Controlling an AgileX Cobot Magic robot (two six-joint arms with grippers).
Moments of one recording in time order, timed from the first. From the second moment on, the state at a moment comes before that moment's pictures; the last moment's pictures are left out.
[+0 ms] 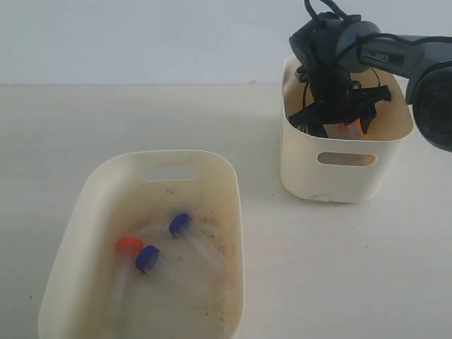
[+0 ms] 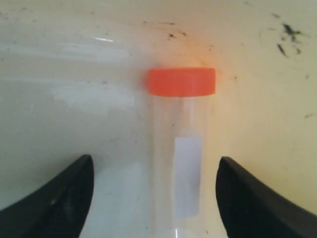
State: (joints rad) left arm 0.00 0.00 0.00 -0.02 0.18 0.02; right arm 0.23 2.49 -2.09 -0.47 1.22 0.48
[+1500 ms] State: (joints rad) left arm 0.00 0.00 0.00 -0.02 0.18 0.02; right arm 0.21 2.44 -2.08 -0.09 1.16 0.26
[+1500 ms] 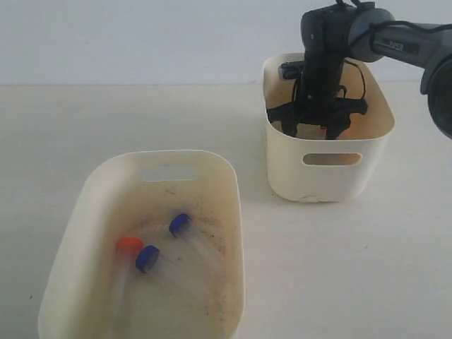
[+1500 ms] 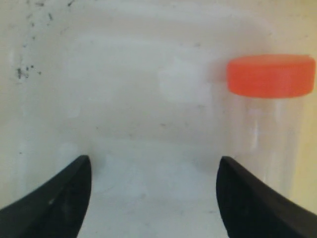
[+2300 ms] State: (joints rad) left arm 0.00 0.00 0.00 -0.02 0.18 0.02; right arm 0.23 2.42 -2.08 -0.45 1.22 0.42
